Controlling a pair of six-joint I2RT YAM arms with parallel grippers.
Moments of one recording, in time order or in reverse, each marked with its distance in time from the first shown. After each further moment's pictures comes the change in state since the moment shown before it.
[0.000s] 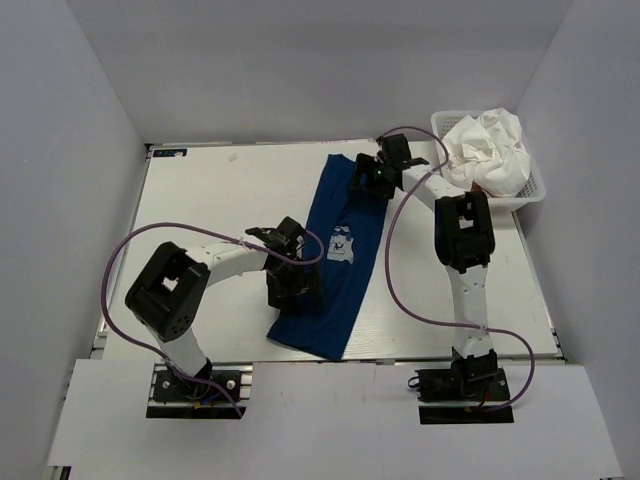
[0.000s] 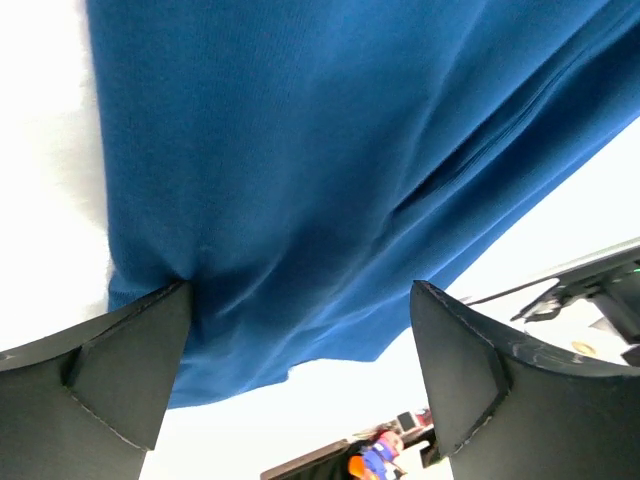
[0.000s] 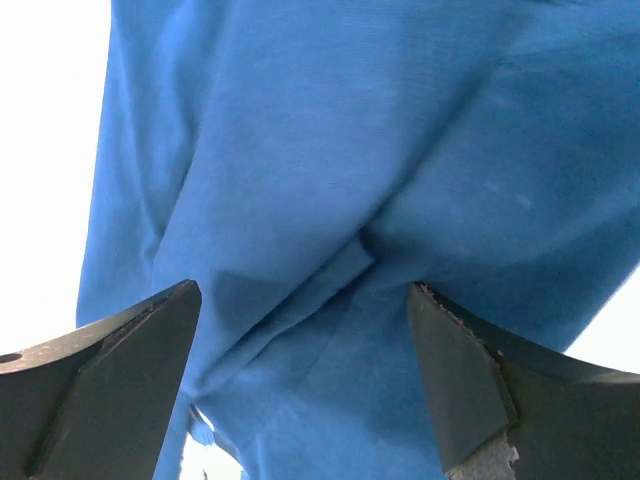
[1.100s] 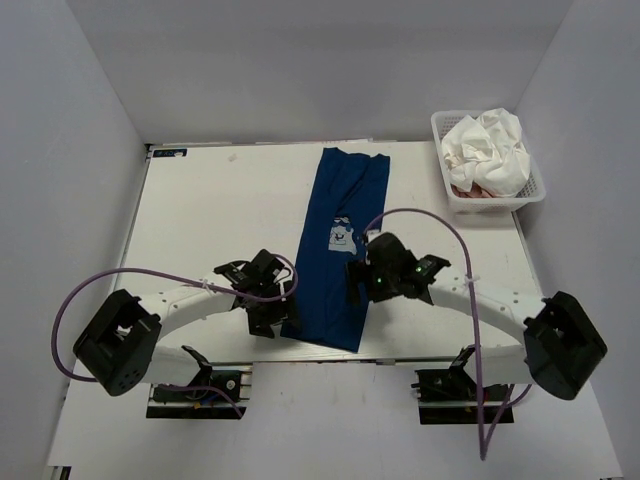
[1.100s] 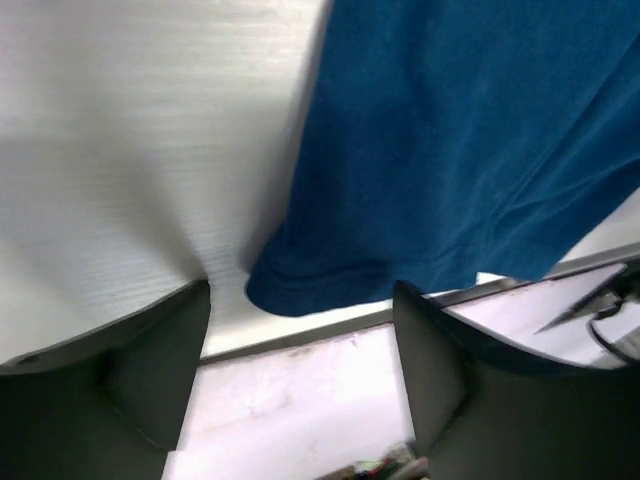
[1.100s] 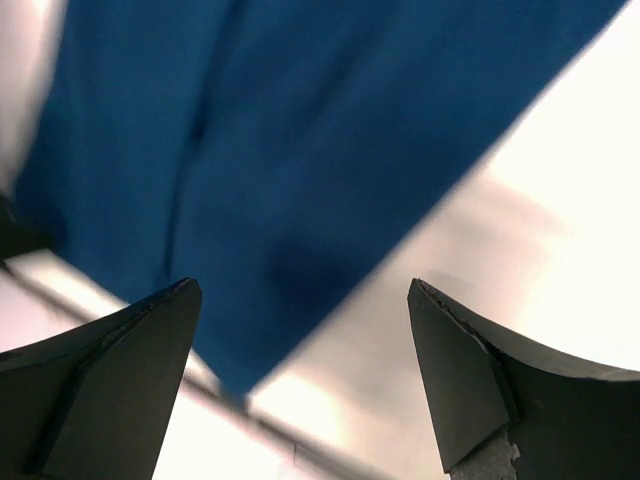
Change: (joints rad) left arm -0.054 -0.367 -0.353 0.064 -0.097 -0.141; right arm 0.463 -0.978 -1.017 -0.025 0.190 0.040
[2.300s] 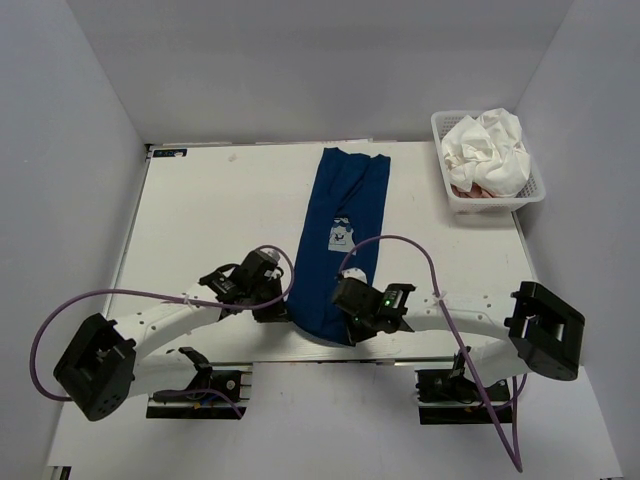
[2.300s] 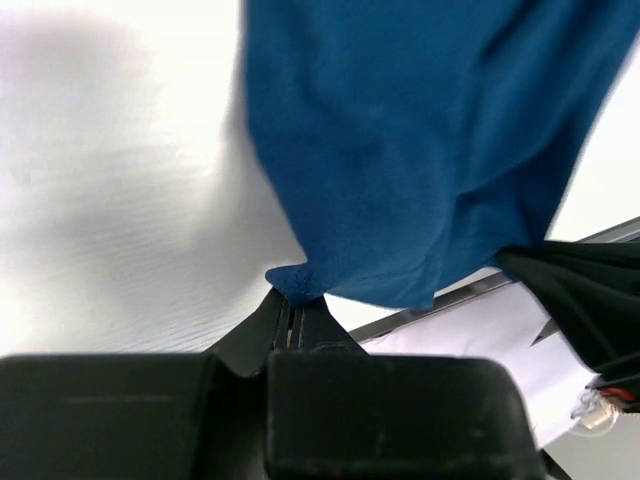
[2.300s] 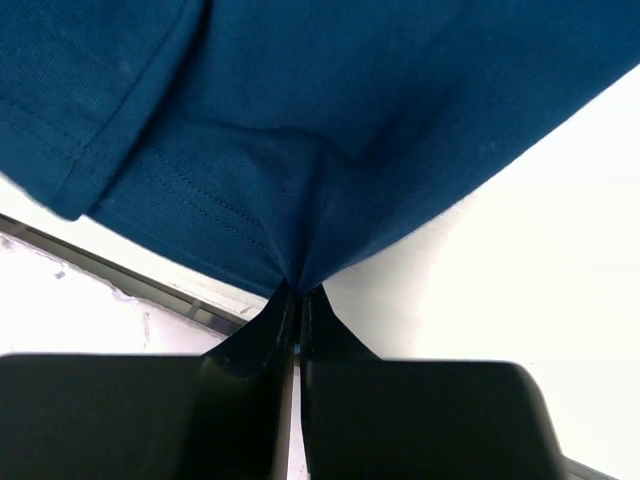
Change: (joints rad) left arm -0.007 -0.165 -0.066 0.110 -0.052 0.050; right arm 0.412 0.087 -0.025 -0.110 0.169 0.298
